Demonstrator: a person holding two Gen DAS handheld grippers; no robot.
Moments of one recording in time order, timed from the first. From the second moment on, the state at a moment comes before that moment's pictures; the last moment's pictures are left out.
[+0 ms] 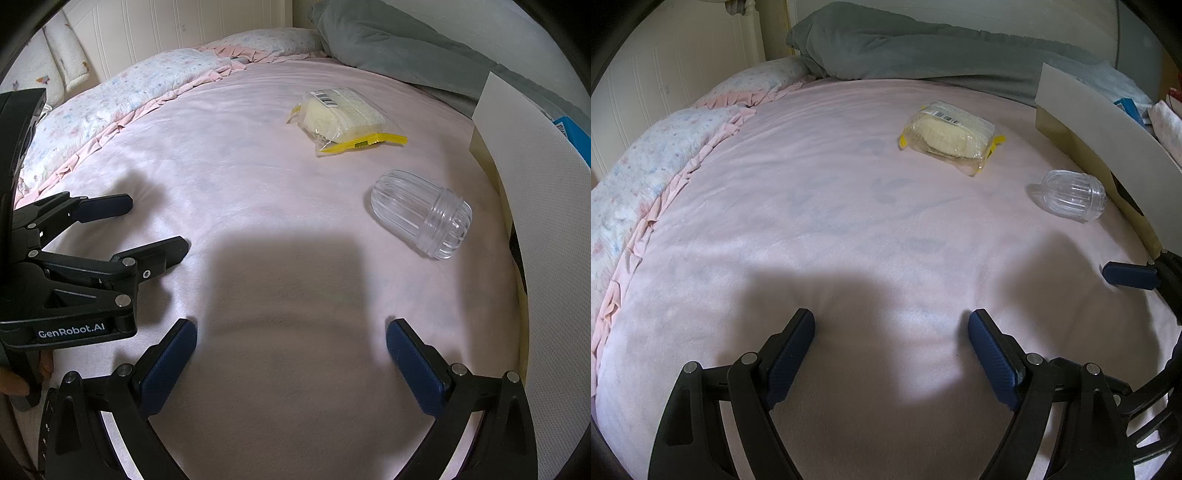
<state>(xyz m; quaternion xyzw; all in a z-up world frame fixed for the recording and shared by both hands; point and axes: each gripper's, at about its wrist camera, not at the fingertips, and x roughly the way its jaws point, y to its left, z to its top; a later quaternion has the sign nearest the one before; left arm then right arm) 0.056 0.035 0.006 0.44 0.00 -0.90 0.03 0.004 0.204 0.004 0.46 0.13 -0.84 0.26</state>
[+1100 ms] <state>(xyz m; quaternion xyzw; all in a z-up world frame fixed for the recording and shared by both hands) 0.049 0.031 0.001 0.45 0.00 -0.89 0.06 0.004 0.206 0.004 0.46 0.13 -0.84 0.26</state>
